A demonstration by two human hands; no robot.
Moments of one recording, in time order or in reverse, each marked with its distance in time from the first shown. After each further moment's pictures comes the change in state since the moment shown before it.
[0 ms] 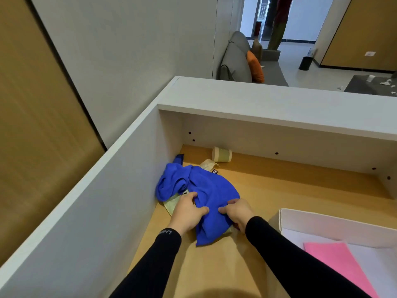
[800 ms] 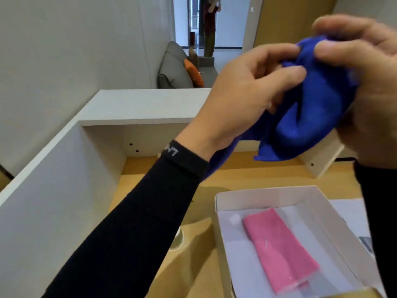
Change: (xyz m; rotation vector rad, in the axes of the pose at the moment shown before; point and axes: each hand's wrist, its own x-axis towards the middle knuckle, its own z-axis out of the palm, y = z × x) left_hand -0.166 0.279 0.005 -0.631 -0.502 1.032; right_hand -0.260 -0.066 -0.233 0.419 0.418 -1.232
